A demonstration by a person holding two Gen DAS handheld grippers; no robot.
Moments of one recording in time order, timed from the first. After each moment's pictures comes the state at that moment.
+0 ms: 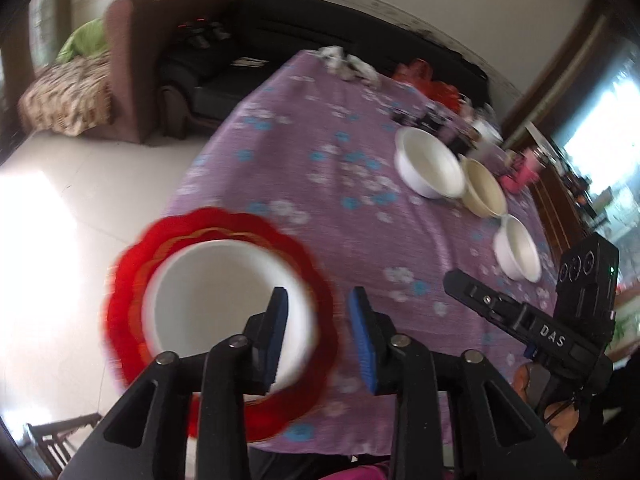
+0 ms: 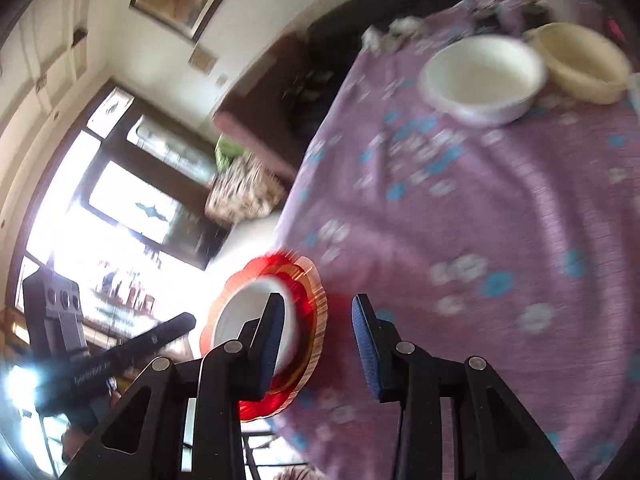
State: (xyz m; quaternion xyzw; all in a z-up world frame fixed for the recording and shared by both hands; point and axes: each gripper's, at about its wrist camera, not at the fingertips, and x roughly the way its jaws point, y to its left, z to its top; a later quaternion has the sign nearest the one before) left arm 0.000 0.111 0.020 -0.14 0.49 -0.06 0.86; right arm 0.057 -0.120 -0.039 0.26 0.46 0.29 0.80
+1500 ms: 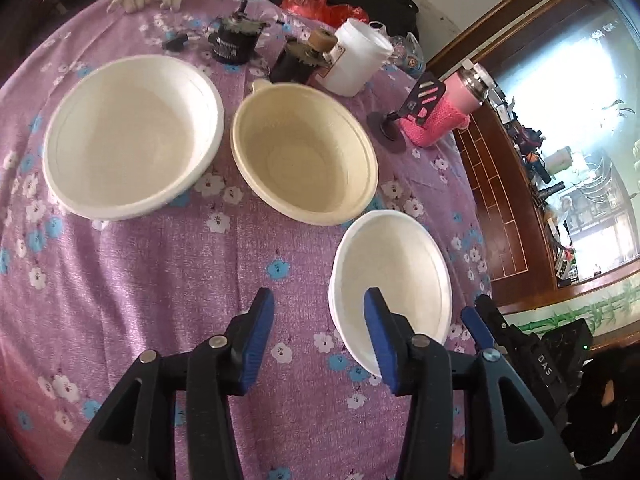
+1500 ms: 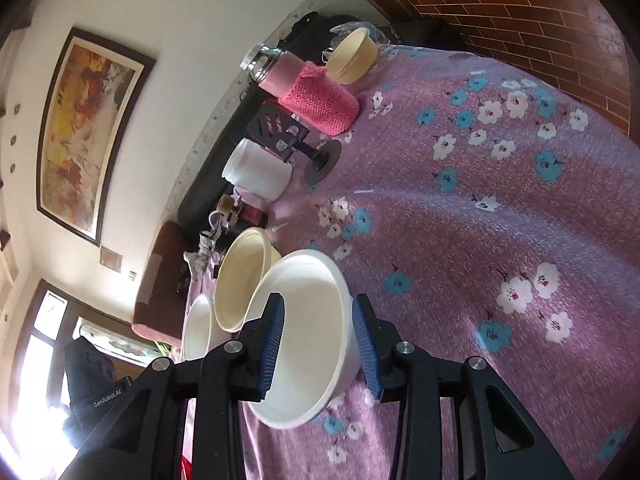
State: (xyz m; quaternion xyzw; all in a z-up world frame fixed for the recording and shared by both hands) left arm 0.186 -0.191 -0.042 -0.17 0.56 -0.20 0.79; right arm 0.076 -0.506 -0.067 0.44 0.34 0.02 0.83
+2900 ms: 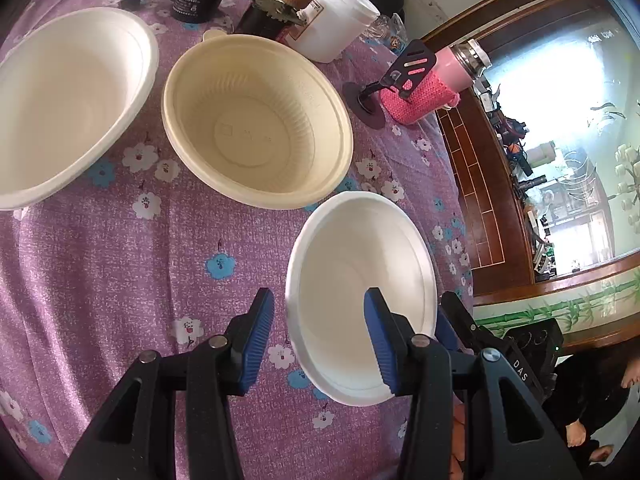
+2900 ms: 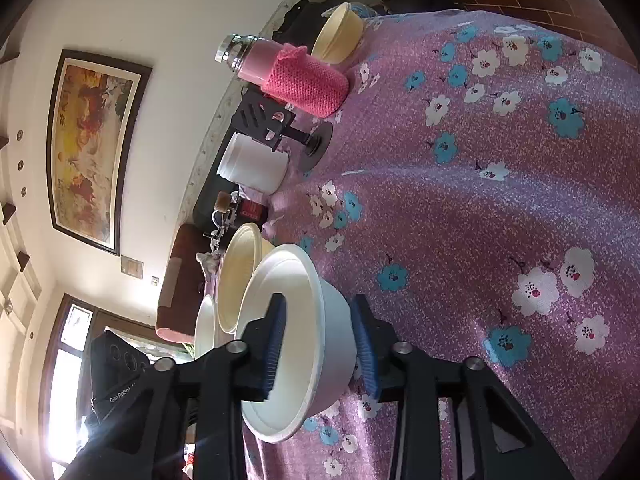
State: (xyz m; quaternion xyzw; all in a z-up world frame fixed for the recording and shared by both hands) left arm 0.204 -0.224 -0.075 -0.20 0.58 -0.24 0.75; right arm 0.088 -0.517 -0.100 0.49 0.34 0.05 0.80
